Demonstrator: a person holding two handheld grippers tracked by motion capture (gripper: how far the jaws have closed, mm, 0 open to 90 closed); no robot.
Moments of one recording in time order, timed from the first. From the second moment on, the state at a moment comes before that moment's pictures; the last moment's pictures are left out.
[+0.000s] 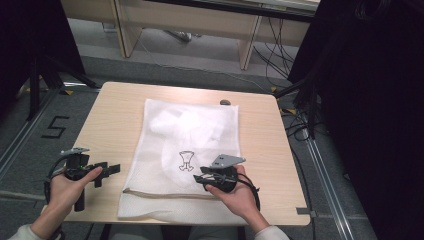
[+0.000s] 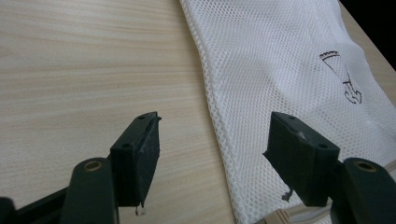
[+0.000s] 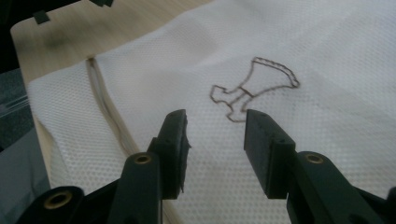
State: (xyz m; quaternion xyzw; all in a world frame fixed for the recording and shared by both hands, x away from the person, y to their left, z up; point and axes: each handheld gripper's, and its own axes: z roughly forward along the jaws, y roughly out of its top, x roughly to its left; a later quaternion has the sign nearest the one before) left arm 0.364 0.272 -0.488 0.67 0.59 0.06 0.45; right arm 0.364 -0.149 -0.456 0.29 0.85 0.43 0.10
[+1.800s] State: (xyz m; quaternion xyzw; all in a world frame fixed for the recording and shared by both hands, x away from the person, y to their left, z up) left arm 0.372 0.276 -0.488 0.67 0.60 0.07 0.44; right arm 0.386 0.058 -0.492 0.10 0.94 0.32 -0.01
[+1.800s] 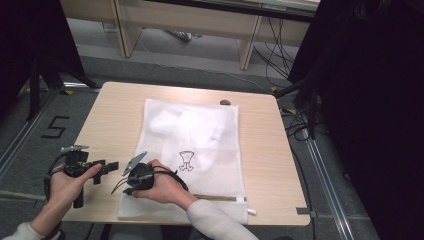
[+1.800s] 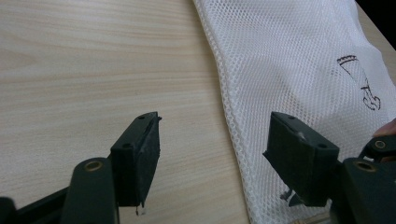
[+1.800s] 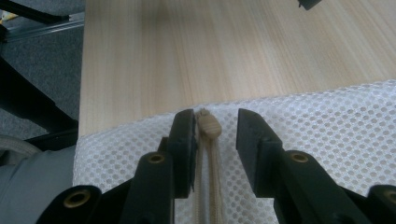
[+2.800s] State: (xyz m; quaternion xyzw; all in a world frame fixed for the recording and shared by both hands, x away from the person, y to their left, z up) left arm 0.372 0.276 -0.489 0.67 0.60 0.07 0.44; right arm 0.384 0.068 -0.498 0.08 0.94 0.32 -0.01
